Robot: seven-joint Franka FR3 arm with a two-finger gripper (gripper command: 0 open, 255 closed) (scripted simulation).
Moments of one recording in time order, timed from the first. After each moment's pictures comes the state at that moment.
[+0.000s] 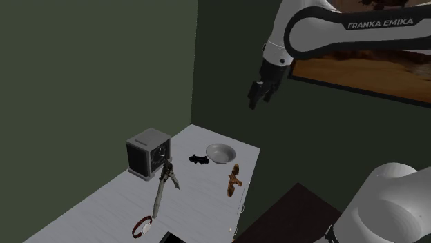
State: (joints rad) arm -0.01 -0.60 0.12 -2.32 -0.05 1.90 0.03
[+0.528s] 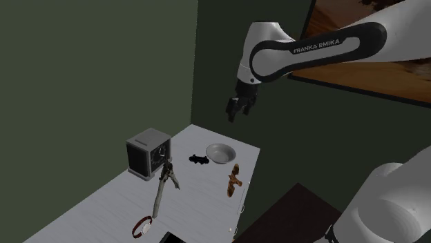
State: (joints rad) arm -0.01 -0.34 0.15 -2.28 -0.05 2.07 0.07
